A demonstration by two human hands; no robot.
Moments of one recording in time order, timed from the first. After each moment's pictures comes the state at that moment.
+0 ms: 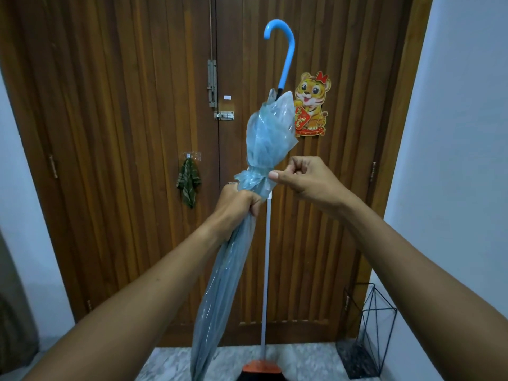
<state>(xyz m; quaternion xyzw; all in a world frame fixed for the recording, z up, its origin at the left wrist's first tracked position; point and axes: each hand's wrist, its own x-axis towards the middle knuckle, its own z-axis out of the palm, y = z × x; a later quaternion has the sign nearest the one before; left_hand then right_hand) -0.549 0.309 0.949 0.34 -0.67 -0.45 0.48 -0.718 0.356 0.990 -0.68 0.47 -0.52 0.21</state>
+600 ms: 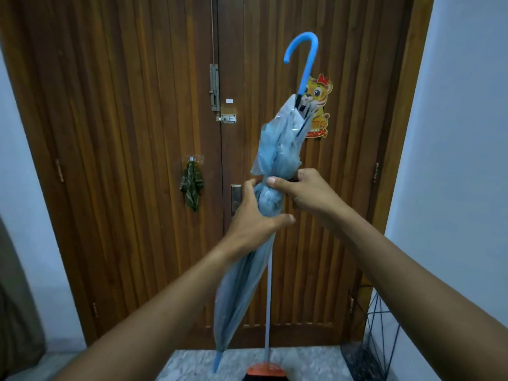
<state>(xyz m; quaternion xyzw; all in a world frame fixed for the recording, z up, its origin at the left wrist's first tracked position) -0.560 0.321 0.924 0.29 -0.76 -0.37 0.45 -0.707 0.357 0.980 -0.62 0.48 -0.55 0.28</state>
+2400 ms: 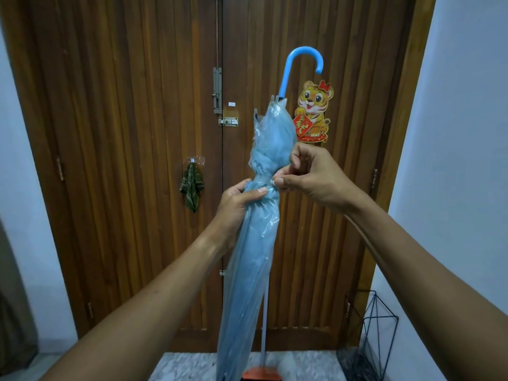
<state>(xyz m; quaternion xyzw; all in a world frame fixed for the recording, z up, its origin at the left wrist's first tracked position) -0.540 0.307 0.941 0.11 -0.58 -0.64 0.49 -0.707 0.379 1.014 -0.72 0.42 -0.52 0.19</state>
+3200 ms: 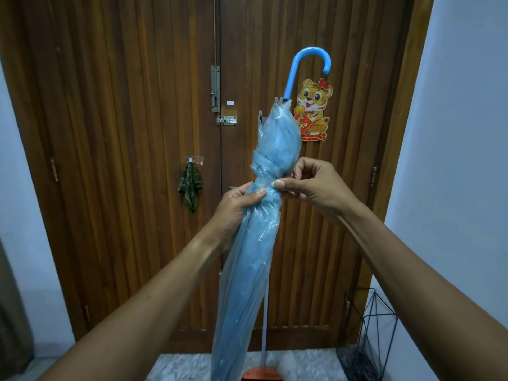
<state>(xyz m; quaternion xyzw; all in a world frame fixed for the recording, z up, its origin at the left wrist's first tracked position) -0.527 0.304 0.939 0.09 -0.61 -0.65 0.43 -0.707 0.362 0.993 -0.63 0.41 -0.59 0.30</state>
